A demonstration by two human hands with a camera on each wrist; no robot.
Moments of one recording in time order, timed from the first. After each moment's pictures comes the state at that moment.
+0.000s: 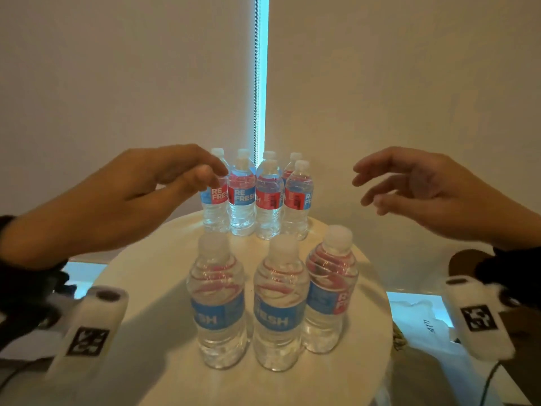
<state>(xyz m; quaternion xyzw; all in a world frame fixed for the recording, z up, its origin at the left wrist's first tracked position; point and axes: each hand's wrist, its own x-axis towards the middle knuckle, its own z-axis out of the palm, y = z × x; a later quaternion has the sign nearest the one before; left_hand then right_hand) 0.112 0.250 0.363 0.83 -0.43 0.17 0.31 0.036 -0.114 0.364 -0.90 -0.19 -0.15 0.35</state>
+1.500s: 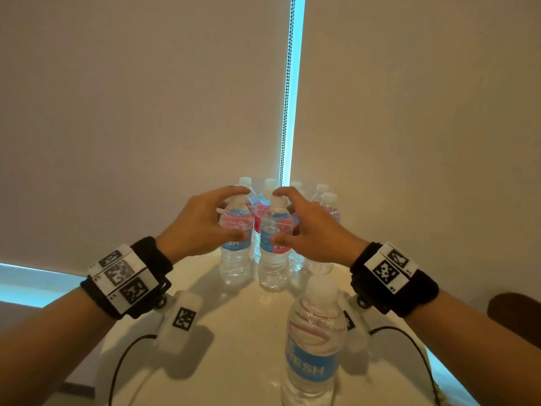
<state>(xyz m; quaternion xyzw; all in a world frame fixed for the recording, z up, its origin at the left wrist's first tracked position) 0.210 0.233 0.313 0.86 -0.30 0.16 0.38 0.173 0.006 0.315 -0.93 -0.19 -0.12 0.30</state>
